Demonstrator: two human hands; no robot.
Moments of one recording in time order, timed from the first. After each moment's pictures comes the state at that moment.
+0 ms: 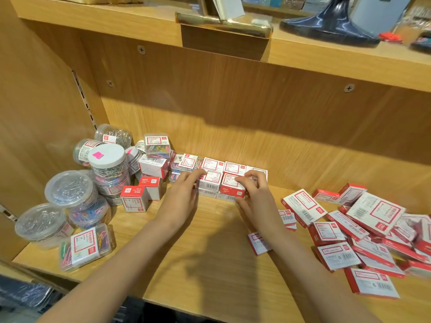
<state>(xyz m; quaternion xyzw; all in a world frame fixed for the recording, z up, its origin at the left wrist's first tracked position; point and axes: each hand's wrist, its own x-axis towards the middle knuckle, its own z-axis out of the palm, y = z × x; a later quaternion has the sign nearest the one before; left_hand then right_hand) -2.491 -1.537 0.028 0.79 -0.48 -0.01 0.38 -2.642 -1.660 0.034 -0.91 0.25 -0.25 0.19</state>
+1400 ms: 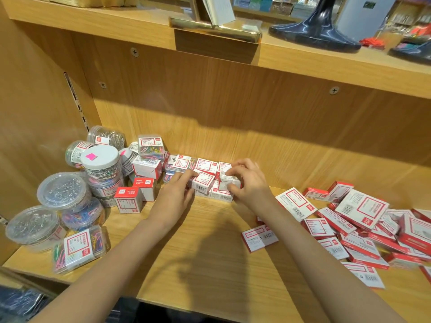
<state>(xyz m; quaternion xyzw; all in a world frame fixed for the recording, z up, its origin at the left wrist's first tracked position) -2.489 -1.533 0.033 0.79 -0.50 0.00 0.36 -2.624 -1.673 0.065 -0.92 0.25 -0.23 0.22</state>
